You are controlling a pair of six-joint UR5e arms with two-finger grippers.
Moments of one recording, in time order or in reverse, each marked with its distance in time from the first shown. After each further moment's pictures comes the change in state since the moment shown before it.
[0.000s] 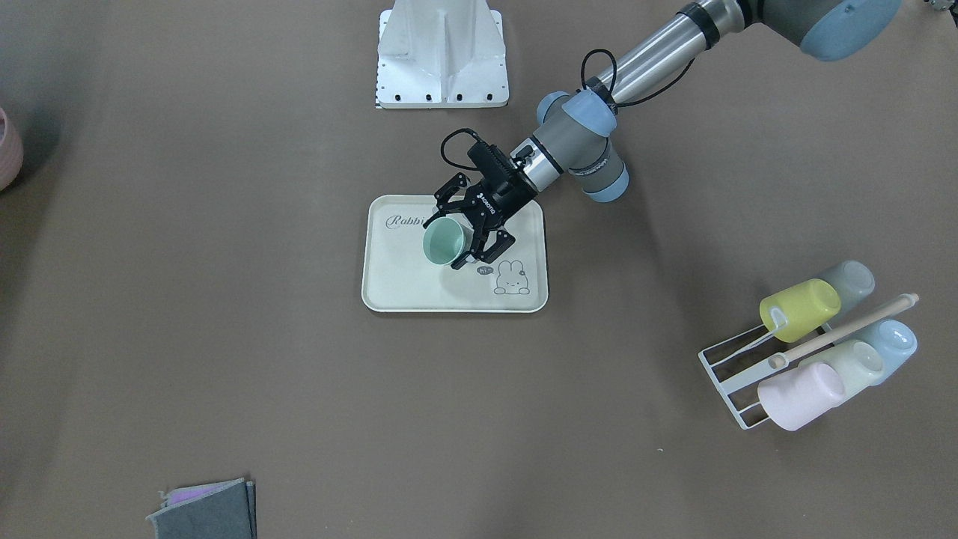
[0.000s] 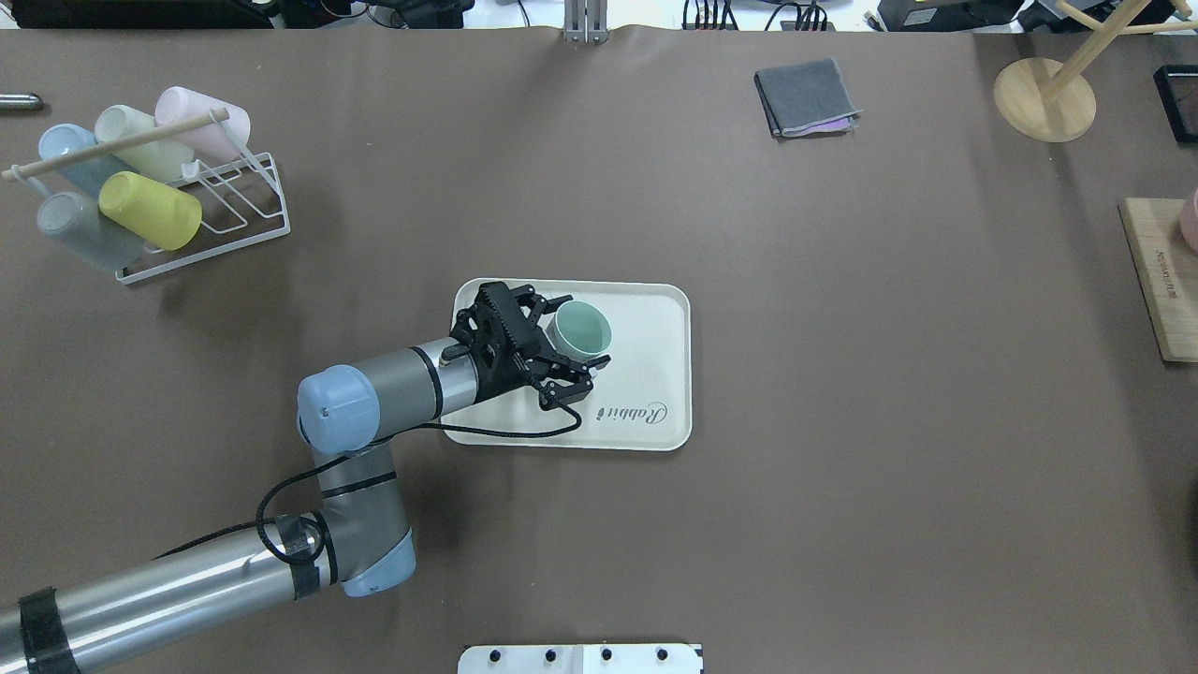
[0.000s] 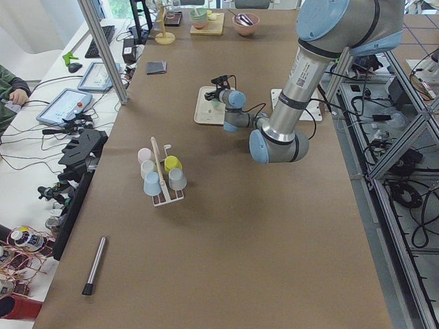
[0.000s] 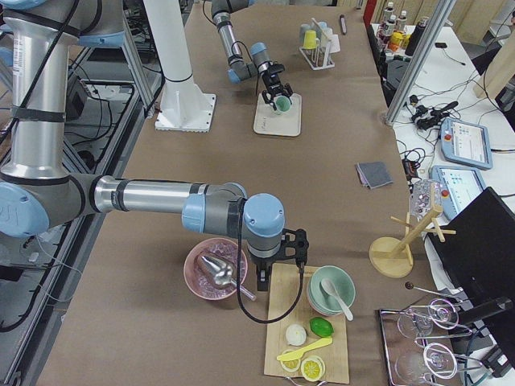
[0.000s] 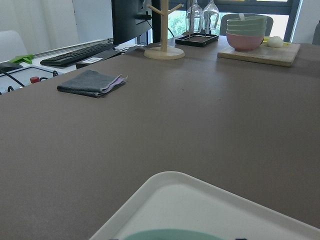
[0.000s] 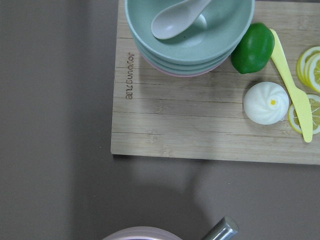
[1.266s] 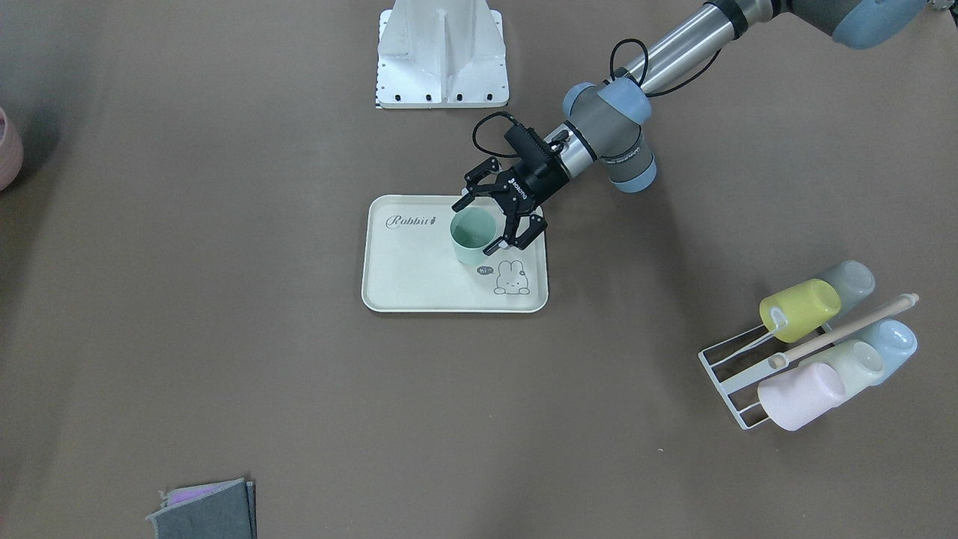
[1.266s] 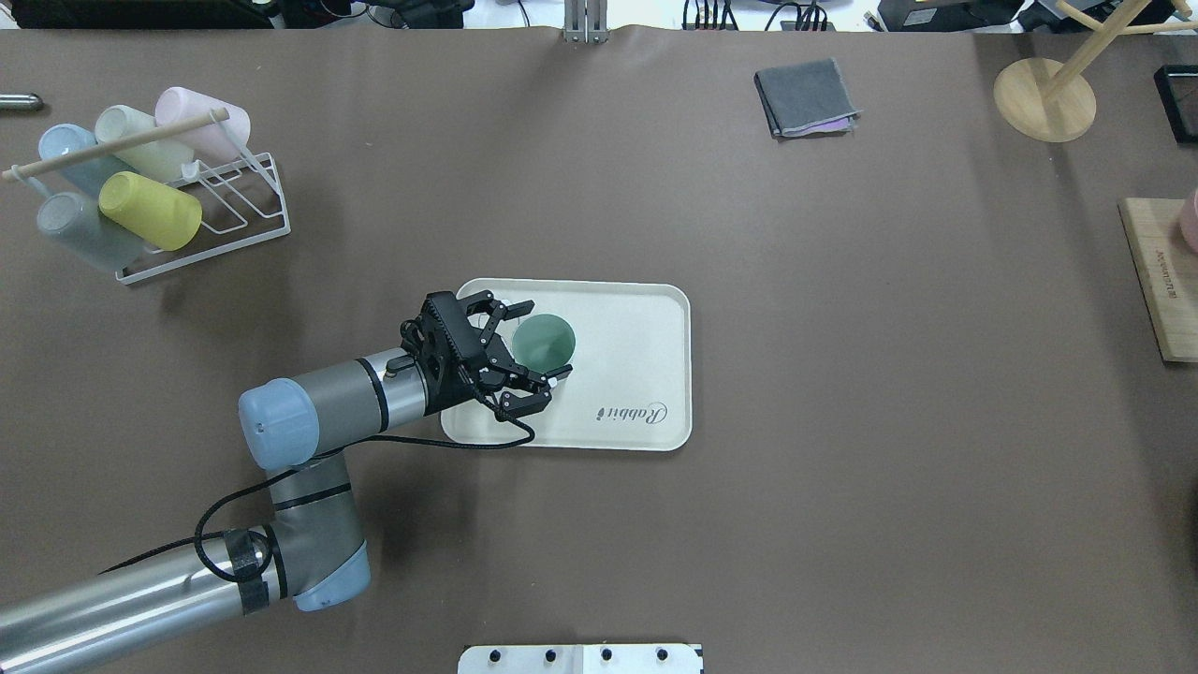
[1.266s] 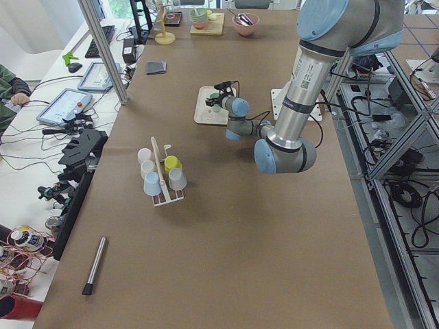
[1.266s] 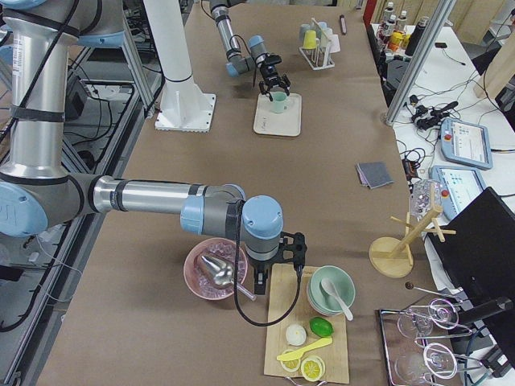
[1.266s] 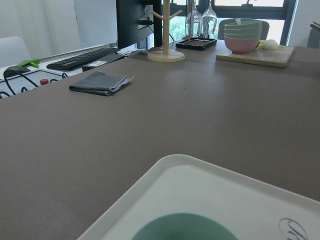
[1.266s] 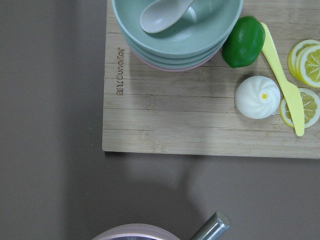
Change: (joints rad) left arm -0.004 0.114 -0.137 -0.033 0.000 0.003; right arm 0.000 -0.004 -0.003 0.001 -0.011 0.008
